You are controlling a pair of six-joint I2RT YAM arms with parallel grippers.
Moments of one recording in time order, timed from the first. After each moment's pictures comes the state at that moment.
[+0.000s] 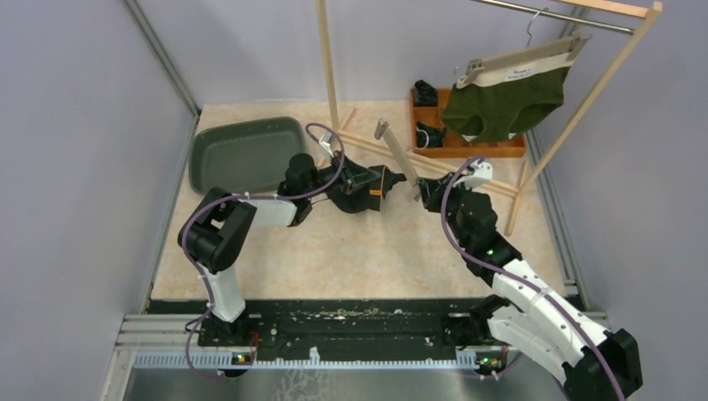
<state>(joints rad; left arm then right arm) -0.55 1.85 0.89 0.97 0.57 -1.26 0.53 0.78 0.53 0.13 0.26 0.56</state>
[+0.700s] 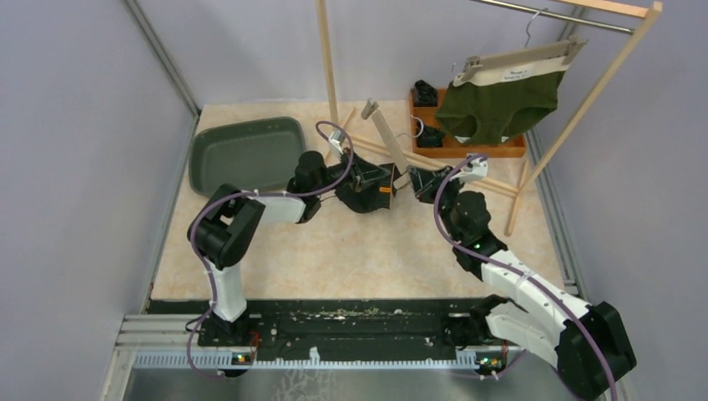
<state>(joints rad) -0.60 1.91 0.98 0.99 0.55 -1.35 0.53 0.93 0.48 0.50 0.23 0.69</state>
